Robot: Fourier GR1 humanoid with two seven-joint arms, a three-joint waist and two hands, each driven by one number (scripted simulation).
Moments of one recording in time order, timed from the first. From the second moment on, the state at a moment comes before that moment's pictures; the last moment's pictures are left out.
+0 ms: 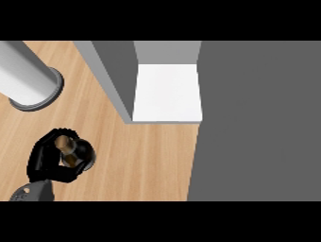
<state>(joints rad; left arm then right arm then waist) -0.16 0.19 0.18 -0.89 0.15 -0.25 -0.73 -0.08 -0.08 0.11 -2.49 -0.06 0.06 0.66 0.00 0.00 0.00</state>
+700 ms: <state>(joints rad) 0.00 0.13 0.08 -1.43 0.24 -0.23 -0.47 -0.09 -0.08 0.08 -2.49 -0.07 0.06 0.69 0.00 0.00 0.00</state>
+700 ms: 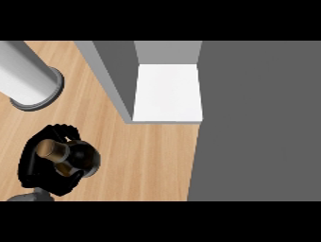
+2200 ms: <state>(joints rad) -0.37 0.00 -0.42 -1.78 0.15 0.41 0.11 -0.07 -0.06 0.05 -2.48 -0.09 0.11 0.65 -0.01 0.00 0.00</state>
